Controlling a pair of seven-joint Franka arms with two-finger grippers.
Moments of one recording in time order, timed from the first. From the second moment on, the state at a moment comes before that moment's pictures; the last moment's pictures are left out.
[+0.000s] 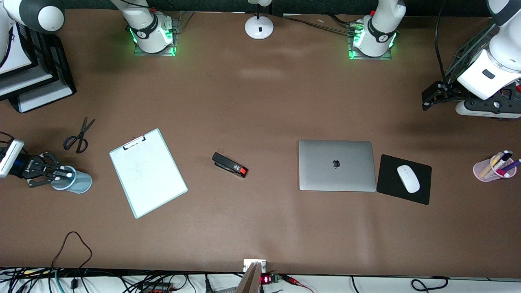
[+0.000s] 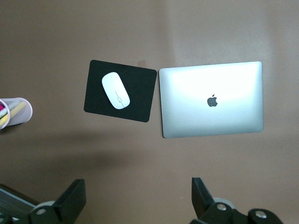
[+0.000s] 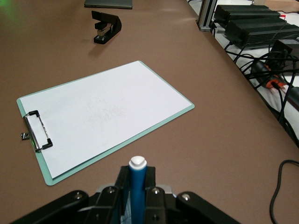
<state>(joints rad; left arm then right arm) -0.03 -0.04 -0.05 -1.74 0.03 1.71 -0.02 -0.44 0.90 -0.12 -1.22 0.90 1.65 -2.32</state>
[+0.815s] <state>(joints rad) -0.03 -0.04 -0.05 -1.73 0.03 1.71 -0.02 -0.46 0.90 -0.12 -1.20 0.90 1.64 -2.29</state>
